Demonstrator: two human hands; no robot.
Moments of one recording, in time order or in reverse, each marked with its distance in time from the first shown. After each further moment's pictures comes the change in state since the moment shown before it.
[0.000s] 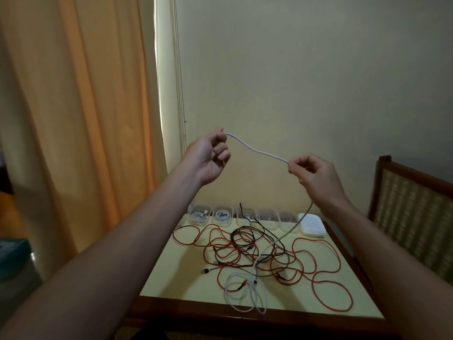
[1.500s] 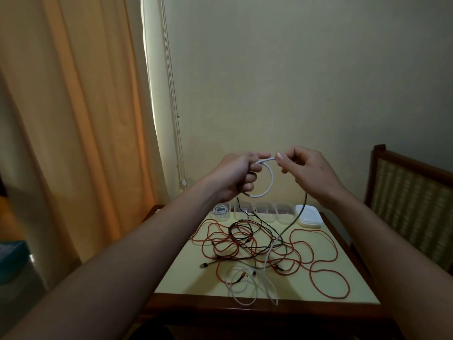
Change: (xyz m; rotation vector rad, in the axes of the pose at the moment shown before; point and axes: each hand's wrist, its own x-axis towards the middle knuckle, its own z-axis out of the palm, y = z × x) left_hand -0.011 -0.065 0.008 0.710 -0.166 -0.135; right_hand -0.008 -0.014 -0.004 -0.175 -0.126 -0.032
